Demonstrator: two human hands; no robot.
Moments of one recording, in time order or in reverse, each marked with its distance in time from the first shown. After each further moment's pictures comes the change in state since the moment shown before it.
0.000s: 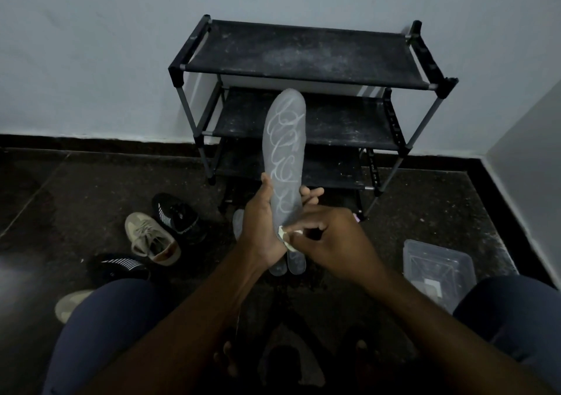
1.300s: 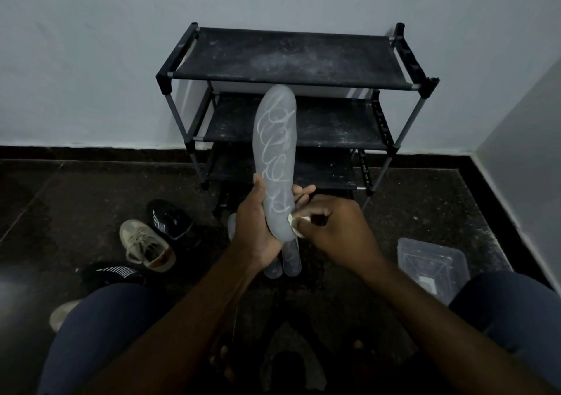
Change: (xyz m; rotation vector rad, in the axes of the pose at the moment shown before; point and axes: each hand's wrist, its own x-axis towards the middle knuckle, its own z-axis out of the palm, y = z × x) left_hand -0.005 0.003 0.016 0.040 -0.045 -0.015; right_hand 0.000 0.014 -0.018 -0.009 0.144 0.124
